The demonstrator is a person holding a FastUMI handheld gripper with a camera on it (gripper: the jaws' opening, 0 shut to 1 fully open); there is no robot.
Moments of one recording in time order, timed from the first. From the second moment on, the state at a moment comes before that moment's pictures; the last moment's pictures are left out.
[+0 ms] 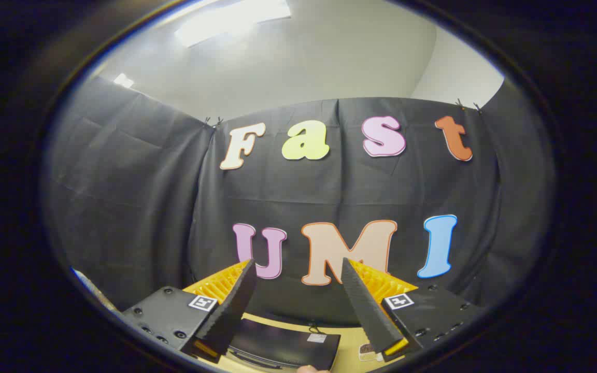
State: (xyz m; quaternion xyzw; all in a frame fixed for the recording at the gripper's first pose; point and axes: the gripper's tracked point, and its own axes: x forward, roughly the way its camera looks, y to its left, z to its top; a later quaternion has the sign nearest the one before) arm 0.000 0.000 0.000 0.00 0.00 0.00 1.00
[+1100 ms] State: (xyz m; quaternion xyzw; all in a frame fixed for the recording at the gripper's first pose) arm 0.014 0.030 -0.074 0.00 0.07 0.02 1.00
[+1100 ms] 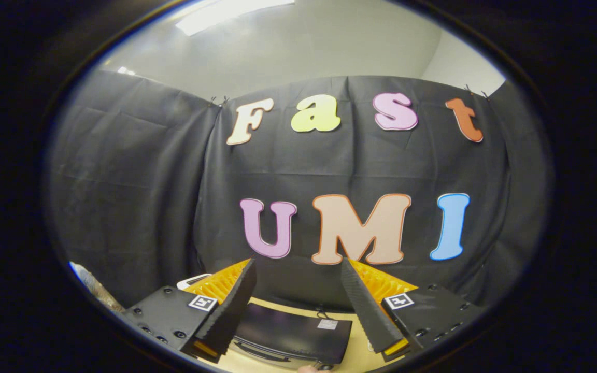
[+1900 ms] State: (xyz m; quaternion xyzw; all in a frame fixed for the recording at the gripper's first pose) arm 0.002 0.070 -0.367 -0.04 0.32 0.03 0.95
